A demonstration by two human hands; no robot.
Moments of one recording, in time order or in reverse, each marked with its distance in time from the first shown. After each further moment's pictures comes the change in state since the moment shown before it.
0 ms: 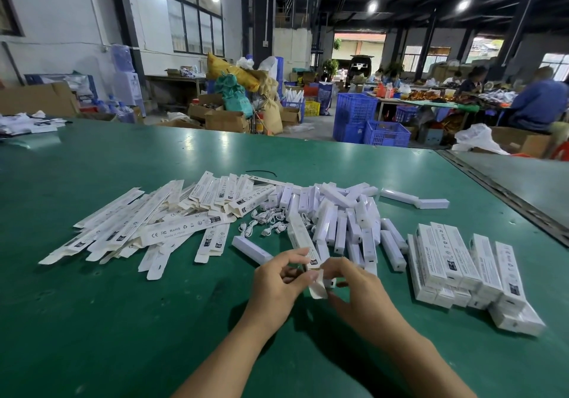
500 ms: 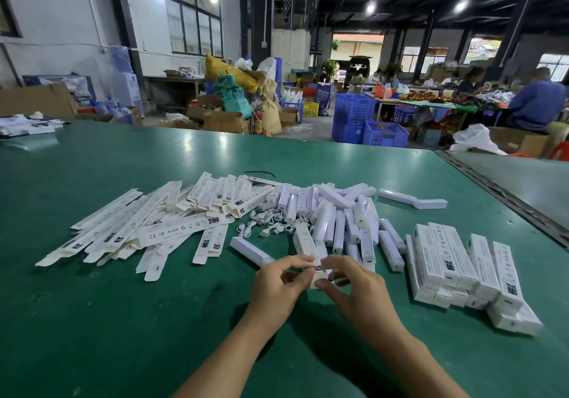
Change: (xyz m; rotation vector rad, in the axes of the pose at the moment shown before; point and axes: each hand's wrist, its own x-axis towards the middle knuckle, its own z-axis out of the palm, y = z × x) left_hand 0.001 0.000 0.001 0.001 -0.034 0.038; right_hand 0.001 -0.005 0.006 0.041 0.227 -0.007
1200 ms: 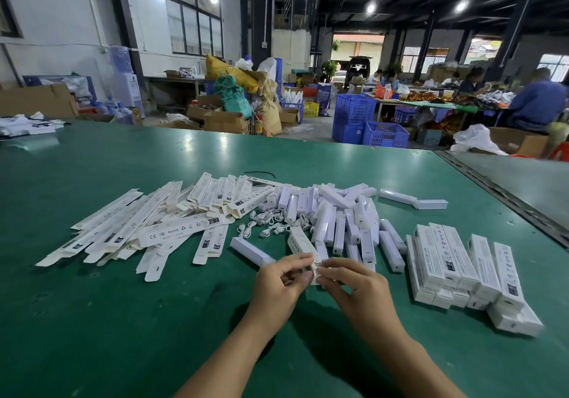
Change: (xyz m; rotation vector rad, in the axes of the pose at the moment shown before) left_hand 0.001 -0.002 0.004 -0.014 0.016 -0.036; right_hand 0.000 -0.007 -0.001 0.035 0.139 -0.101
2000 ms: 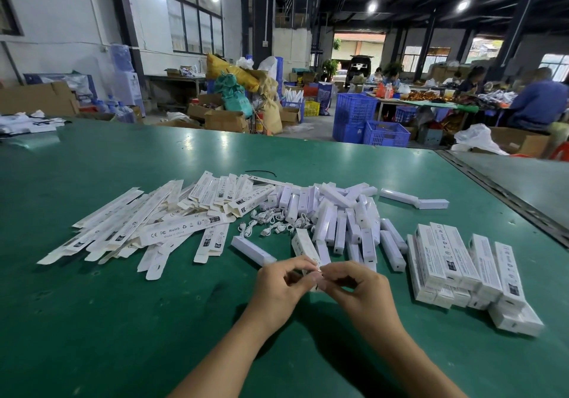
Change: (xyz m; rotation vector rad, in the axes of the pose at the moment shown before) left_hand -0.003 0.012 -0.006 0.157 -0.077 0.018; right_hand -0.001 -0.004 -0.003 0.240 -0.126 0.319
